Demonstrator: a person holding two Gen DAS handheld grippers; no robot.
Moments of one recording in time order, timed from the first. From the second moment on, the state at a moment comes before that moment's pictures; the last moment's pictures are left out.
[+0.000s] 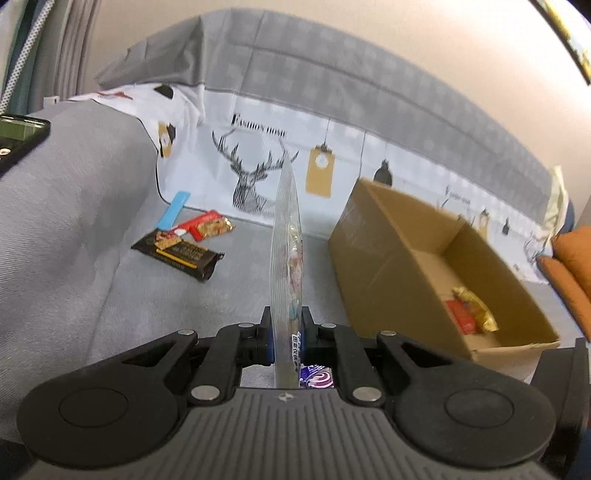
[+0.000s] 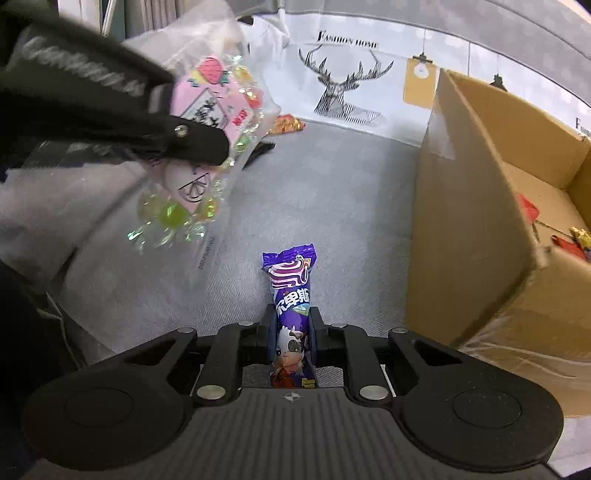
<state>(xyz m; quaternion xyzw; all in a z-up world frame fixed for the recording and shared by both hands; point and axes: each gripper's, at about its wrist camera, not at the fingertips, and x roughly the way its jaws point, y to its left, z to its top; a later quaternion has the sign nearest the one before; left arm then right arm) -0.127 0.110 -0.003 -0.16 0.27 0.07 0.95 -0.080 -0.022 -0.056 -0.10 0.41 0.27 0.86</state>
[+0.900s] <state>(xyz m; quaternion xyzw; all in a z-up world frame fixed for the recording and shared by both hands) -0.179 0.096 0.022 -0.20 0.22 0.02 0.95 -0.130 -0.177 0.081 0.03 0.22 0.21 0.95</state>
